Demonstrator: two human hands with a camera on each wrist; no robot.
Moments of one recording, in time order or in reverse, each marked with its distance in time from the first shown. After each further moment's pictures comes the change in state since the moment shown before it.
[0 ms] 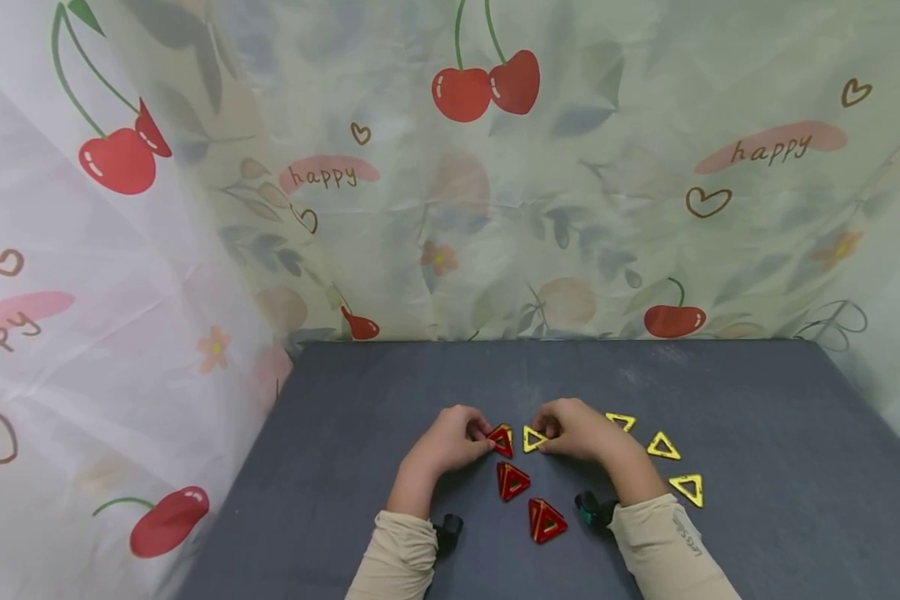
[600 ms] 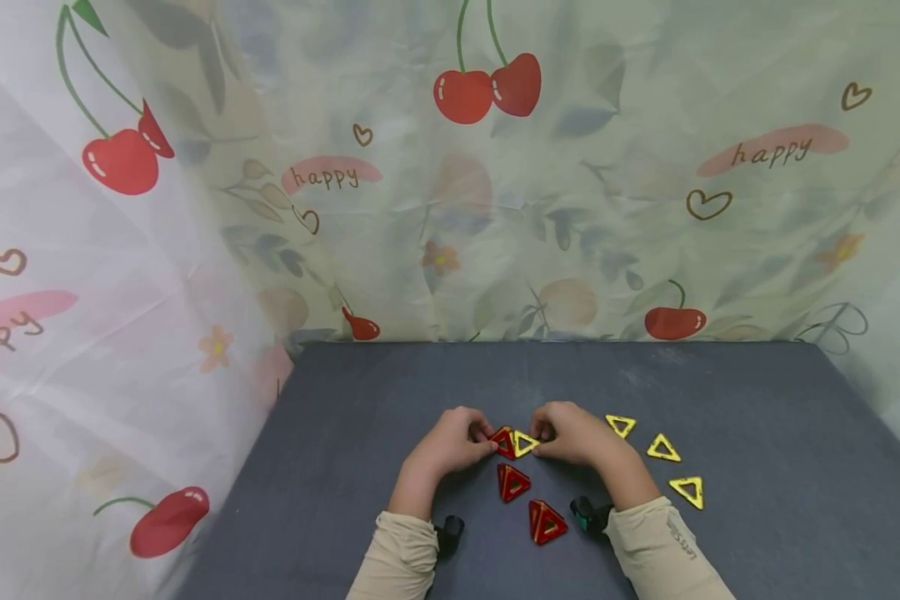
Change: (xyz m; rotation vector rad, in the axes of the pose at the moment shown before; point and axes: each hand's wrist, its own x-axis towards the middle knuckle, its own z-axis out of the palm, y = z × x) left_hand -0.001 0.003 0.001 -0.014 -0.013 -0.010; right_hand 0.002 -0.006 0.005 -0.049 0.010 -0.019
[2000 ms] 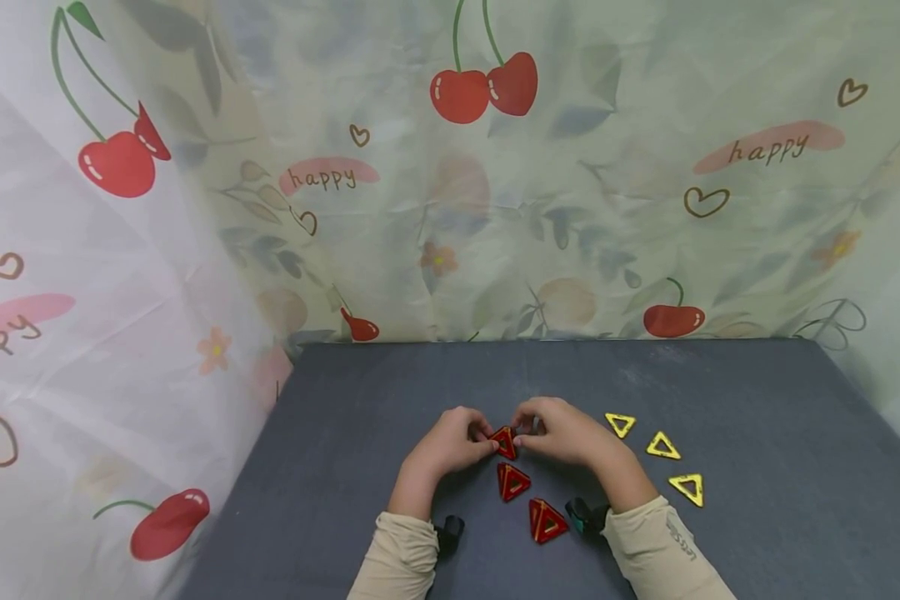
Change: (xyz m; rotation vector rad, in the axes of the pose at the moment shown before) left_hand 0.000 0.001 0.000 -0.012 -0.022 -0.016; right_hand 0.000 -0.014 -0.003 0.094 0.018 -0.140
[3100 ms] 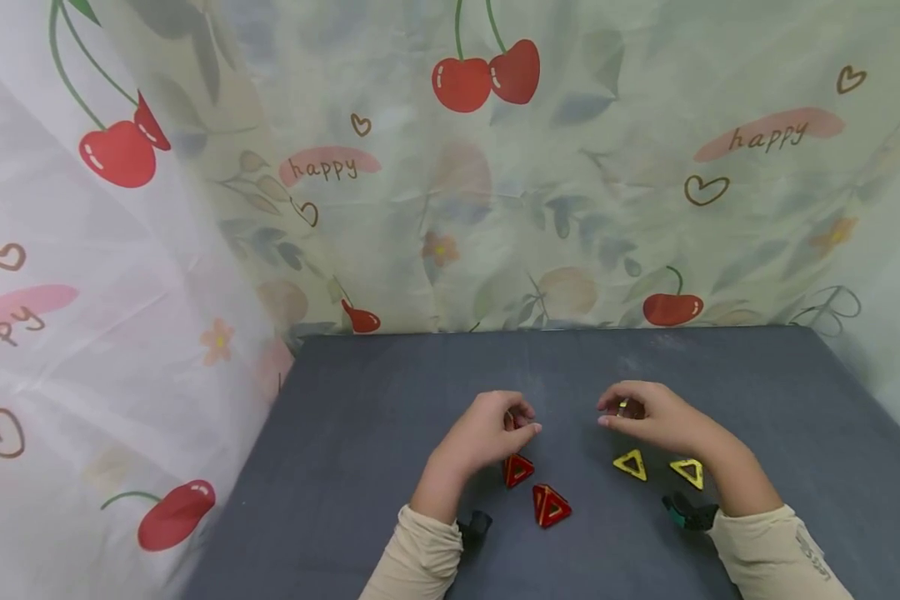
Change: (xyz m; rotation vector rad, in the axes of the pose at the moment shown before) left_hand -0.010 0.056 0.009 -0.013 0.028 0.205; right_hand -0.092 0.037 -0.067 0.047 0.116 0.080
